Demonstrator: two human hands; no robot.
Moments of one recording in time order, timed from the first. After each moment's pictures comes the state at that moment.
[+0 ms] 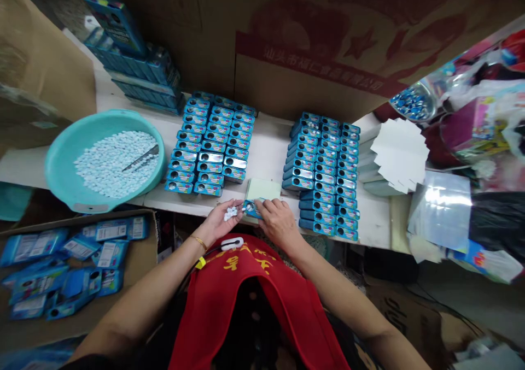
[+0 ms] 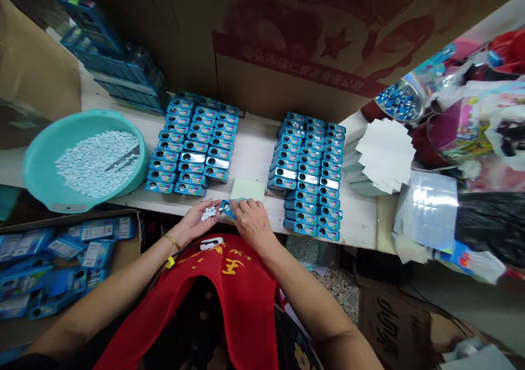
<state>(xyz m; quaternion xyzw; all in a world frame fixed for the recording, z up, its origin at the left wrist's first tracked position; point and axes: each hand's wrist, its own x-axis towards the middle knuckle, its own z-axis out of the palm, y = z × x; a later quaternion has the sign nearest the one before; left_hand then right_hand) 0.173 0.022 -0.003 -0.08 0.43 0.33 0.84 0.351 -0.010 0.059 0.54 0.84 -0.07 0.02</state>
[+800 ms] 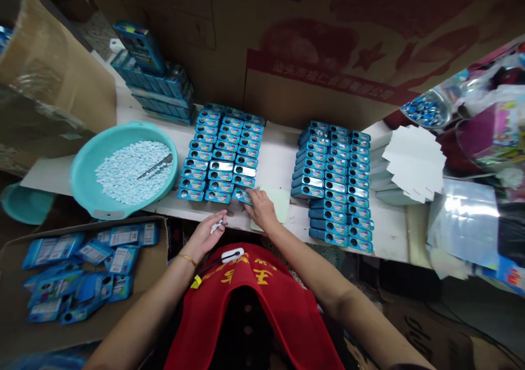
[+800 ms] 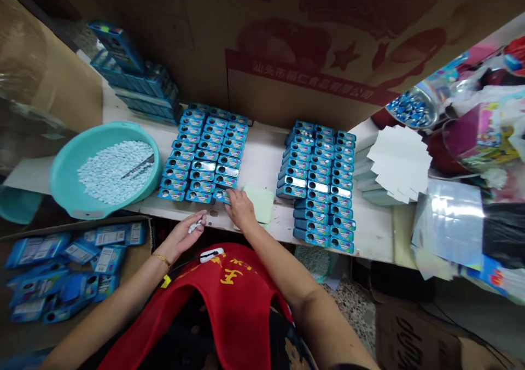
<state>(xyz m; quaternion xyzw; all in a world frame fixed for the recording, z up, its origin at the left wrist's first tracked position) 0.108 0.008 -0.020 -0.01 0.47 0.41 0.78 0.297 0.043 -0.013 0.60 0.77 -0.15 -0.11</state>
